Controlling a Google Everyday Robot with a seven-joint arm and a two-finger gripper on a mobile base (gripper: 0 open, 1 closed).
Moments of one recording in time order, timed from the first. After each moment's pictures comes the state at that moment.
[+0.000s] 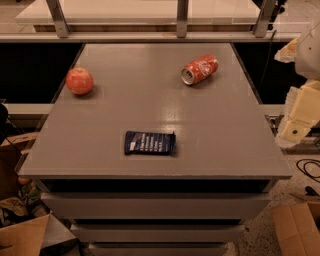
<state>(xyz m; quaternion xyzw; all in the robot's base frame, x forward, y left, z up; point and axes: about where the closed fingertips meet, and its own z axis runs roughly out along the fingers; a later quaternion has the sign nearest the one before) 0.438 -0.216 0.978 -0.60 0.78 -0.04 0.16</state>
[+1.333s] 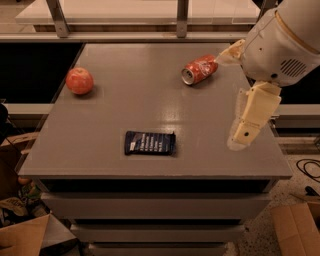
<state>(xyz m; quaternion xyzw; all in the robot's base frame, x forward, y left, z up) 0.435 -0.117 0.976 -0.68 0.70 0.07 0.22</state>
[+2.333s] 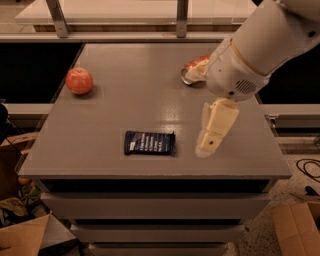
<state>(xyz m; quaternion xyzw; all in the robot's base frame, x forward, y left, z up) 0.453 -0.068 0.933 -0.70 0.66 0.12 0.22</state>
